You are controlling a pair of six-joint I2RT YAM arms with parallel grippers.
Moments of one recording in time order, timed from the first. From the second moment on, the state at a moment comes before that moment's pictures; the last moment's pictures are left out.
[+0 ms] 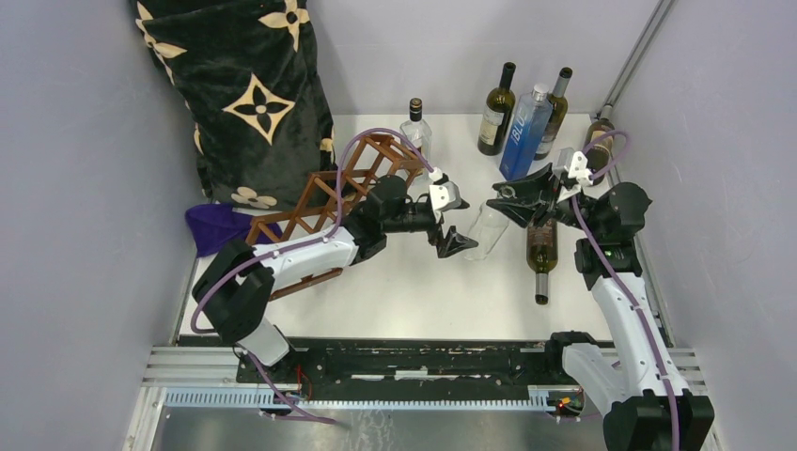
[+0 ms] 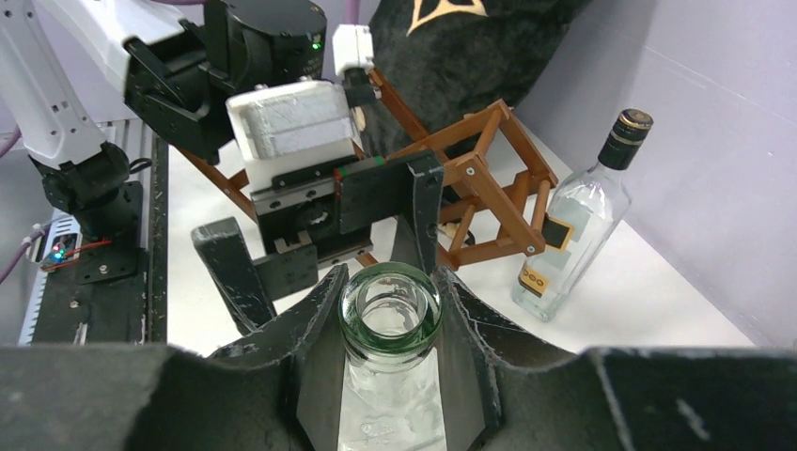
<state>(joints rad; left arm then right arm) -0.83 1.58 1.01 0.44 0.61 0.14 0.01 0.88 0.75 0.37 -1.16 0.12</state>
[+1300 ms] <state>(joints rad) -0.84 1.76 1.02 0.80 0.76 -0.08 0.02 0.96 0.80 0.73 -1.17 0.49</state>
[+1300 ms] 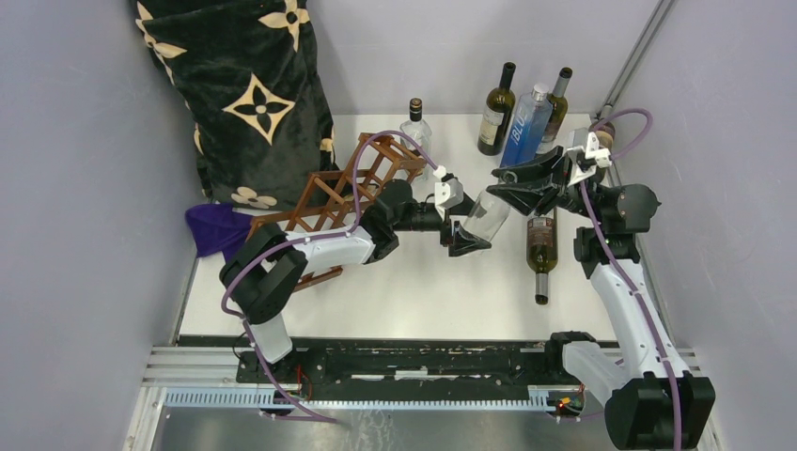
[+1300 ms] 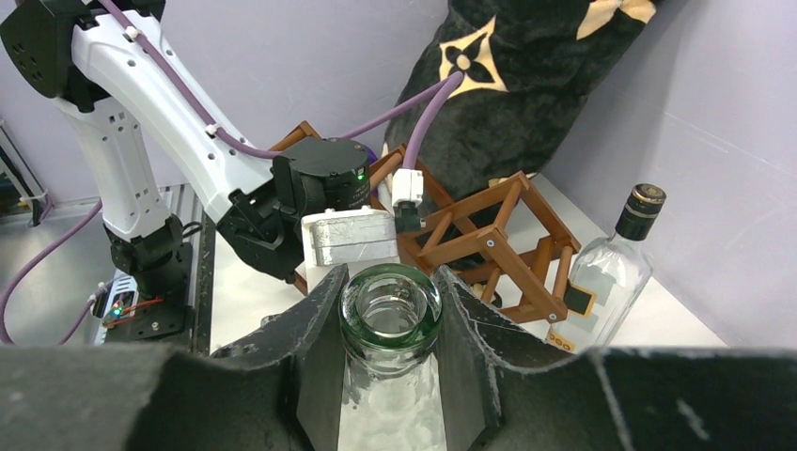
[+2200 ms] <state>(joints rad) -0.84 1.60 1.17 -0.26 0.52 0.47 -0.04 1.07 1.16 -0.33 -1.15 -0.33</state>
